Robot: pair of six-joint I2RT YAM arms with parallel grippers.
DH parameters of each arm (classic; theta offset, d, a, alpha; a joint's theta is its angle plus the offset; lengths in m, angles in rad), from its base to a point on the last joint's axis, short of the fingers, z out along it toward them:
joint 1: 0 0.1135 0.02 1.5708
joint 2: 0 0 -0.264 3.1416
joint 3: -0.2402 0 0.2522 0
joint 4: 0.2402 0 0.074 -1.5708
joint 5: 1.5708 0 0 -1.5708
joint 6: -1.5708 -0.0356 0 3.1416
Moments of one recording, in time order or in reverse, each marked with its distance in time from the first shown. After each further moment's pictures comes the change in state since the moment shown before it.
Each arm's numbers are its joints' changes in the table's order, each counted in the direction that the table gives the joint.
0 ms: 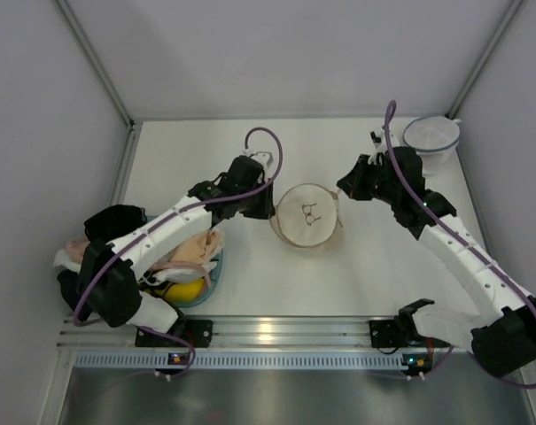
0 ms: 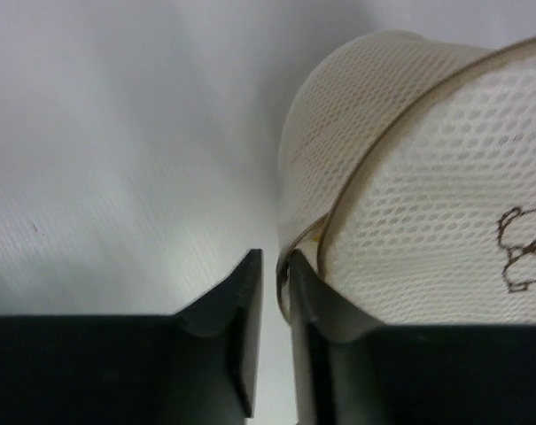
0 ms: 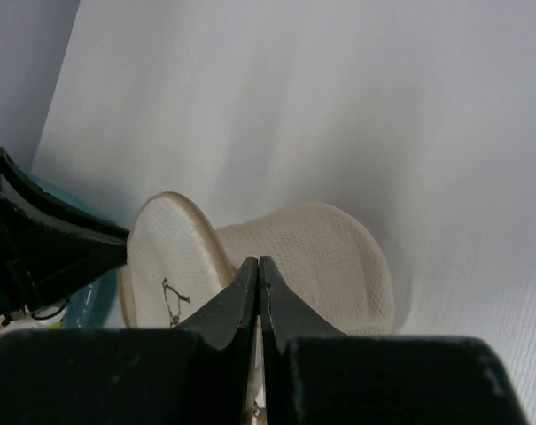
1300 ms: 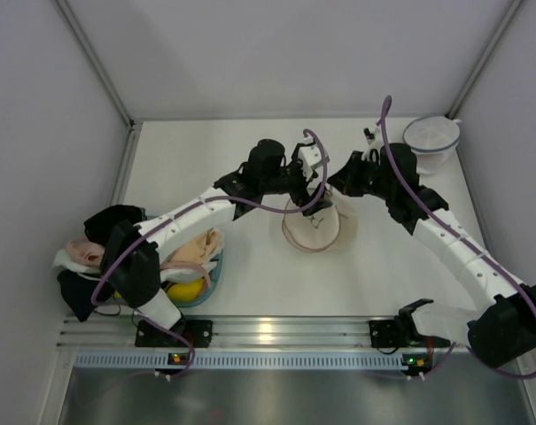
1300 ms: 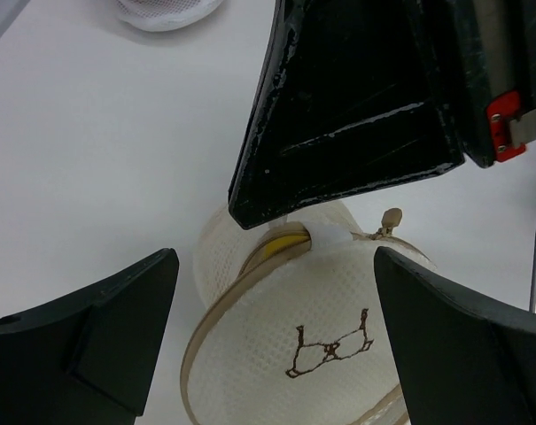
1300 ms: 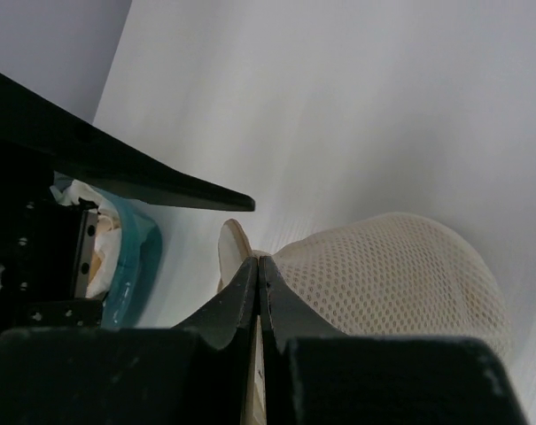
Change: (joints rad) left arm -0.080 -0.165 -0.124 -0.470 0.455 -0.602; right arm 0.004 -0.059 0.012 -0.110 -0.115 -0.039
